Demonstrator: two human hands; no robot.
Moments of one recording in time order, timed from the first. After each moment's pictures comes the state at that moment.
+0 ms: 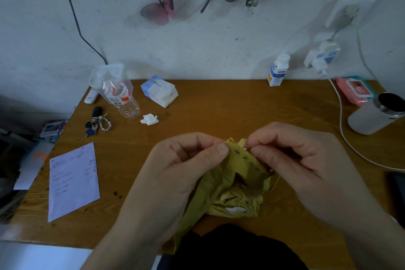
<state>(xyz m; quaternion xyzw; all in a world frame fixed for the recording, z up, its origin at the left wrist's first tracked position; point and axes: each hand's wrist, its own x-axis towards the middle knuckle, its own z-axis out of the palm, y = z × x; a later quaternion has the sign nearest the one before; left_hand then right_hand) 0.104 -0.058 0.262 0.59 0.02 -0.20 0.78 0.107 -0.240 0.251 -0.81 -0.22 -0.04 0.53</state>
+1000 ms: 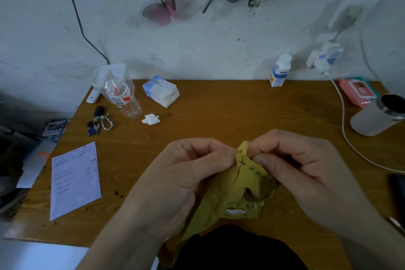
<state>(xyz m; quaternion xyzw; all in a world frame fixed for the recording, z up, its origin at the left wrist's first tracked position) 0.110 -0.060 0.265 0.53 0.03 -0.30 0.79 0.106 -0.240 0.244 -0.78 -0.23 -0.01 0.58</state>
